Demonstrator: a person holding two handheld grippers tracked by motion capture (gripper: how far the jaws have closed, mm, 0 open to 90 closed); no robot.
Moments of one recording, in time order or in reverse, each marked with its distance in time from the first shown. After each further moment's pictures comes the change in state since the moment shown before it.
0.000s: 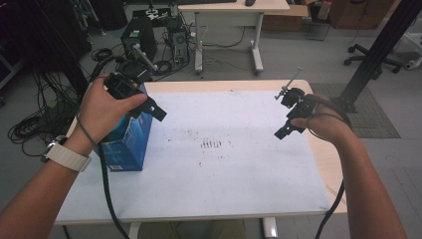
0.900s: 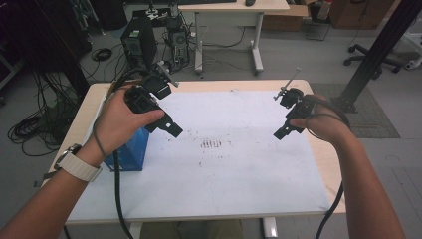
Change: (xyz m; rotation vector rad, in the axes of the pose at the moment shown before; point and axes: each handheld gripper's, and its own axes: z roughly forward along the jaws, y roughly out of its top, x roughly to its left) left arm -0.037 0.002 0.020 0.040 -0.075 0.138; right arm 0.000 0.002 0.002 0.003 0.001 -0.001
